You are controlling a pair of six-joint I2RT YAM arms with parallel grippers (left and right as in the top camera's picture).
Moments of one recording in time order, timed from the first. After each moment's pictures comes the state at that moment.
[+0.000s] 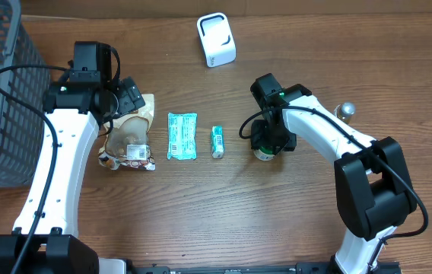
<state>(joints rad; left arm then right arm) -0.03 1.57 1.42 -0.98 -0.13 -0.50 0.42 1.95 1.35 -0.96 -0.02 0.48</state>
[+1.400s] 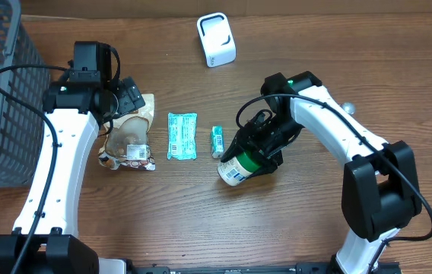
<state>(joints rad) -0.03 1.57 1.42 -0.98 -0.13 -0.50 0.38 1.93 1.46 -1.37 -0.88 0.54</state>
